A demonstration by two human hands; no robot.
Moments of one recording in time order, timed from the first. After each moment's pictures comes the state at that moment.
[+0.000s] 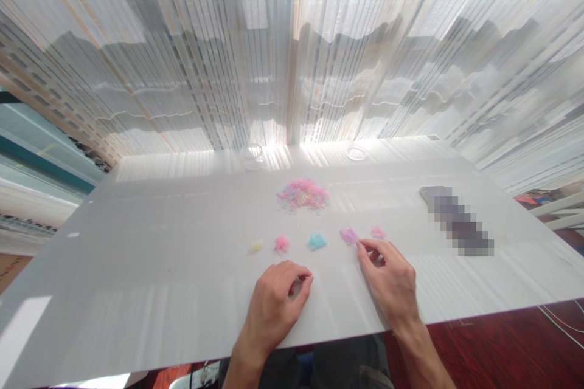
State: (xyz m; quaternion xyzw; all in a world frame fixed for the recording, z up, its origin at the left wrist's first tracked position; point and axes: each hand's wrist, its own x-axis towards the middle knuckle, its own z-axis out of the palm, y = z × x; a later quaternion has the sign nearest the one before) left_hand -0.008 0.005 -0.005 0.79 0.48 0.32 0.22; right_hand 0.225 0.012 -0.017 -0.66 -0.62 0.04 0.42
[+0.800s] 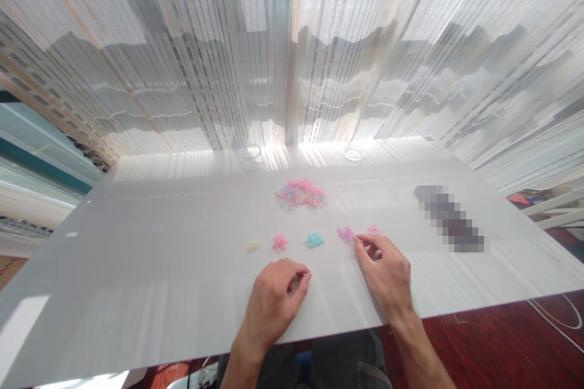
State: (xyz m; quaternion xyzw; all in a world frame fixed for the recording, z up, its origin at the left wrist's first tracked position) left_hand -0.009 0.005 -0.006 0.79 0.48 0.31 0.22; right_hand 0.226 0.019 -0.017 -0.69 -0.58 0.06 0.43
